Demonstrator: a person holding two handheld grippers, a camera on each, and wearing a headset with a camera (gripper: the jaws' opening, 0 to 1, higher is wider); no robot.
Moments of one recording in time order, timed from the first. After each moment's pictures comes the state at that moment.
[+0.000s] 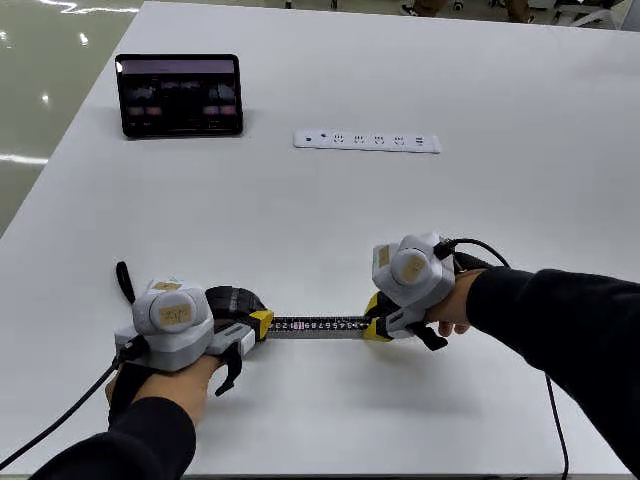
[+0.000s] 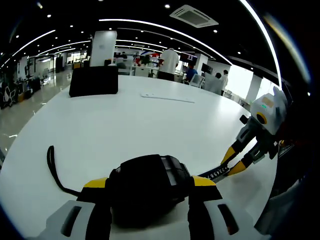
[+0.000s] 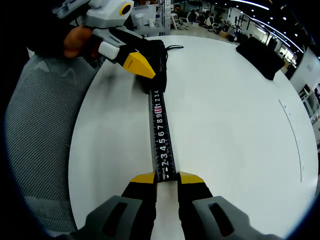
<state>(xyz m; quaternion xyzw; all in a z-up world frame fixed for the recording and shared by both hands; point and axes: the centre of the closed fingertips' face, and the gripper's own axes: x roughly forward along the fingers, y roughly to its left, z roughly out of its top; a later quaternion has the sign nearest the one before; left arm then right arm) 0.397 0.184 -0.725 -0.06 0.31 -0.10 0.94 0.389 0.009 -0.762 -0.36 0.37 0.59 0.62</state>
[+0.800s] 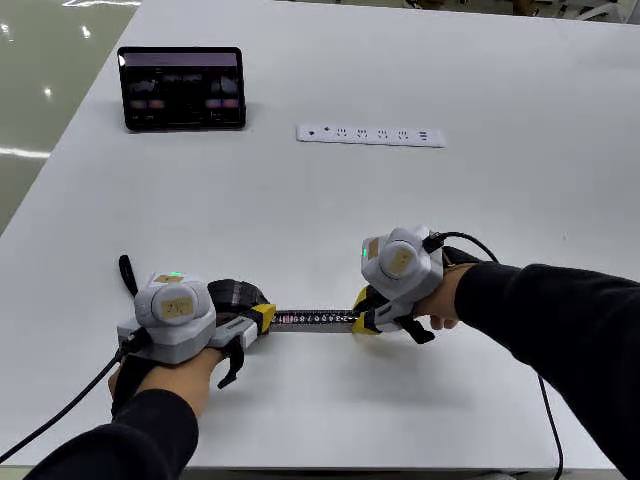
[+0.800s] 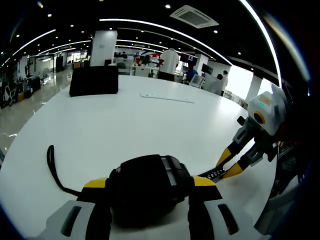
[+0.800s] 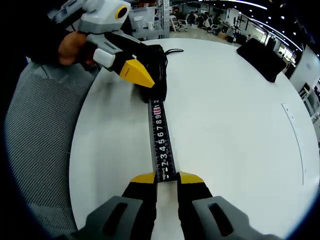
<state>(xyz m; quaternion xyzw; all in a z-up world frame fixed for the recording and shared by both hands) 0.398 0.184 -0.725 -0.07 0.31 -0.10 0.94 0.390 0.026 -0.761 -0.34 0.37 0.59 0.63</state>
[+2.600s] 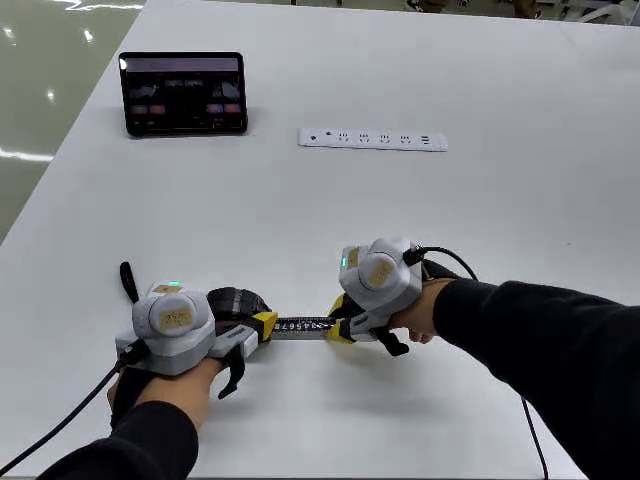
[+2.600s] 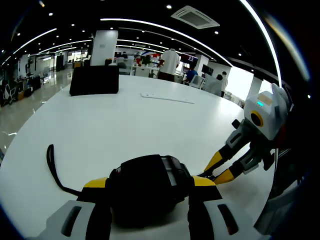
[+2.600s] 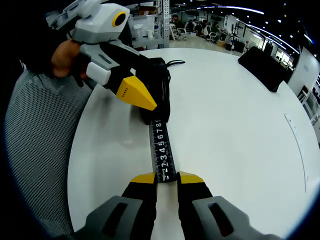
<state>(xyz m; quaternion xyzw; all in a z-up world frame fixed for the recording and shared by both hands) 0.397 0.185 -0.725 -0.07 0.31 -0.10 0.94 0.388 0.066 -0.760 -0.32 0.34 0.60 0.65</state>
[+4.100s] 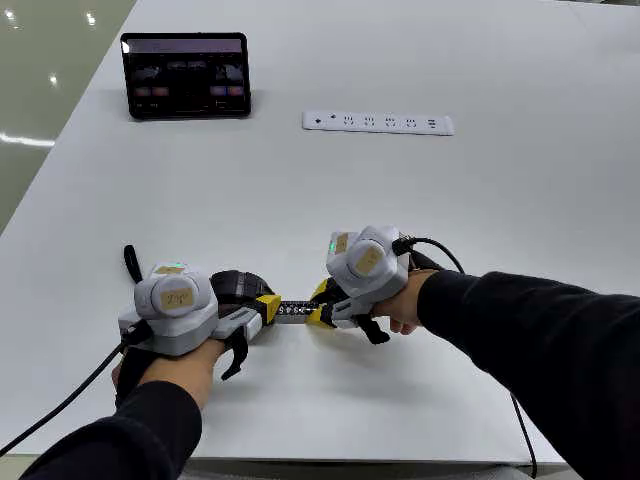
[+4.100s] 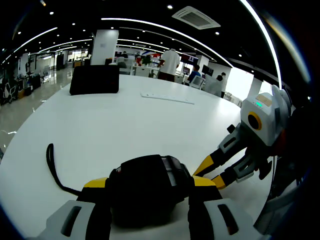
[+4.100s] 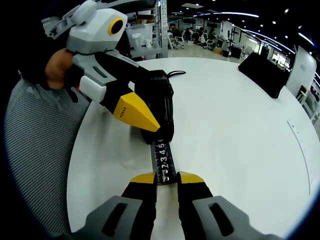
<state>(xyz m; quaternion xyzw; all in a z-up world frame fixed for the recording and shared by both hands) 0.398 0.184 -0.725 -0.08 0.31 -0.10 0.94 0.383 0.095 -0.761 -0.28 0.32 0.61 0.66</state>
